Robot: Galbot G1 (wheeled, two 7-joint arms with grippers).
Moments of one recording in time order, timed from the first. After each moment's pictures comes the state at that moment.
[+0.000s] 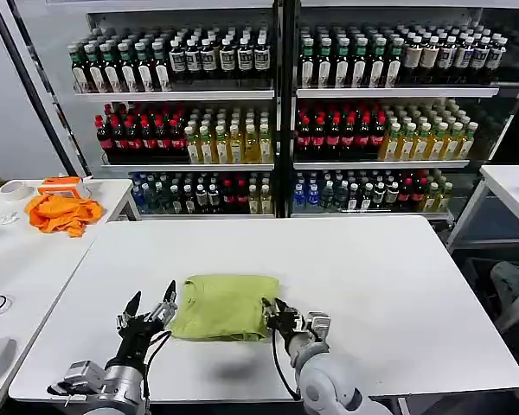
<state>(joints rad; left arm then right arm) 1.55 -1.28 -0.50 -2.20 -0.66 0.13 -0.24 -1.04 1.26 -0.07 1.84 0.83 -0.39 0.48</state>
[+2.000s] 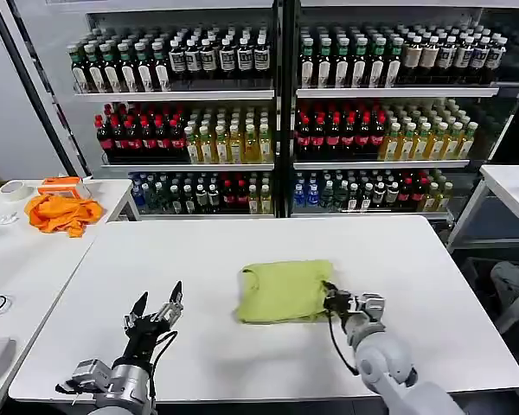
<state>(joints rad) 1.54 -1.29 -0.48 -2.18 -0.66 0.14 -0.24 -1.03 1.07 0.15 1.80 0.79 -0.42 0.36</state>
